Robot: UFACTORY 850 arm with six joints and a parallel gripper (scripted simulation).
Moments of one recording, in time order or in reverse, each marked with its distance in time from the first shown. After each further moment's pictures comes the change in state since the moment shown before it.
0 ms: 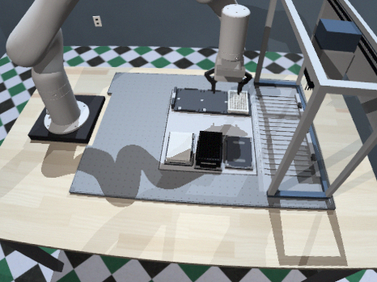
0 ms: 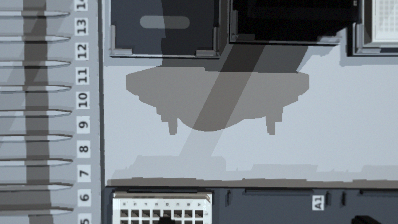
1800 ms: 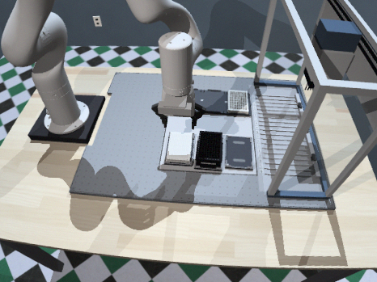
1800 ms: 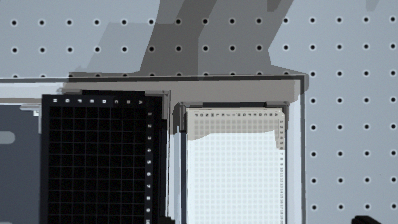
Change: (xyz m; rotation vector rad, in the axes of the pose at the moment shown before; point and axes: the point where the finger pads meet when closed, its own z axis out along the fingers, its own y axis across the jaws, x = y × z) arm 0.181 0.155 0.000 0.000 0.000 0.001
